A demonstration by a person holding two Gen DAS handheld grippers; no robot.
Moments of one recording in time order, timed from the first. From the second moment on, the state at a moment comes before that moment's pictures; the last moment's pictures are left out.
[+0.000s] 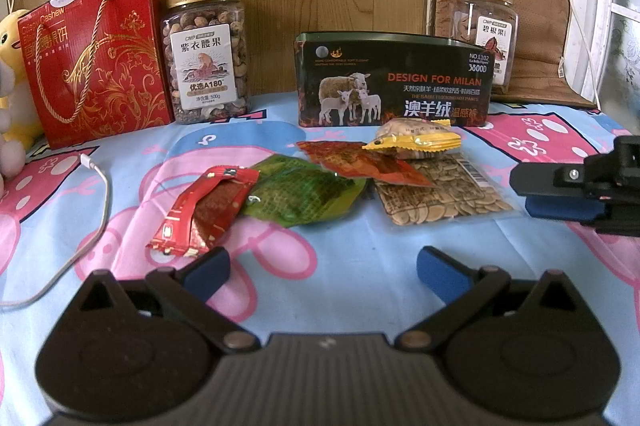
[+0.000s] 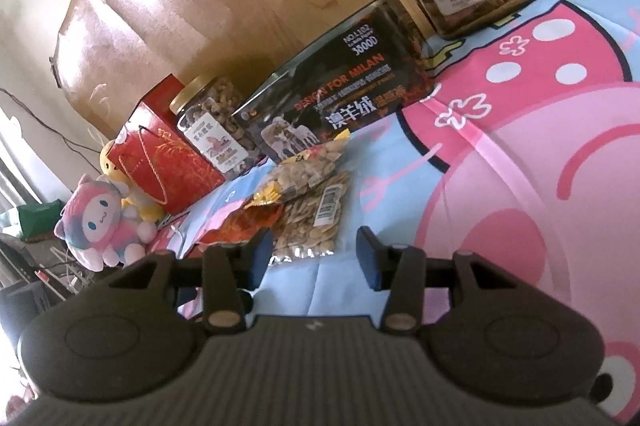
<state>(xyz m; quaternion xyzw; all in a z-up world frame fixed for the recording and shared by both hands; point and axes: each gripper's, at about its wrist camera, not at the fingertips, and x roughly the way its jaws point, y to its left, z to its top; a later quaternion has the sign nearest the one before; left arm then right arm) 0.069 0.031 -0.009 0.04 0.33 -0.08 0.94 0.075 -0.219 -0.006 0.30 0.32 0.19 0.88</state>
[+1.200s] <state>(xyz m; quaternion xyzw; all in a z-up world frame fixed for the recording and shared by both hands) 0.069 0.031 -0.009 0.04 0.32 -0.07 0.94 0.073 -0.225 -0.007 0.32 0.31 0.20 0.87</state>
